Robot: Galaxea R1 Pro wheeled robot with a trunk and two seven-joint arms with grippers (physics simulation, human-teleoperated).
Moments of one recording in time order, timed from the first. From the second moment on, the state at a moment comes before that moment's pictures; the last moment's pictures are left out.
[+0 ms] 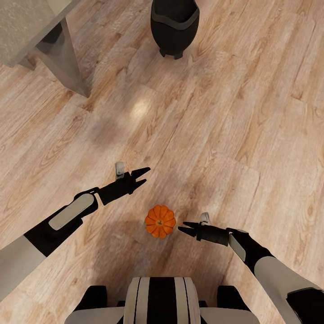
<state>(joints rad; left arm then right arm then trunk) -0.93 0.40 -0.77 -1.24 1.79 0.35 -0.23 -0.83 -0.14 0.25 -0.39 -0.45 0.15 1.22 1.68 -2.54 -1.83</state>
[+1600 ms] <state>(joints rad) -0.93 0.39 -0.77 -1.24 1.79 0.35 -0.23 -0.83 -0.14 0.25 -0.40 -0.45 0.15 1.21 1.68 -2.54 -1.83</state>
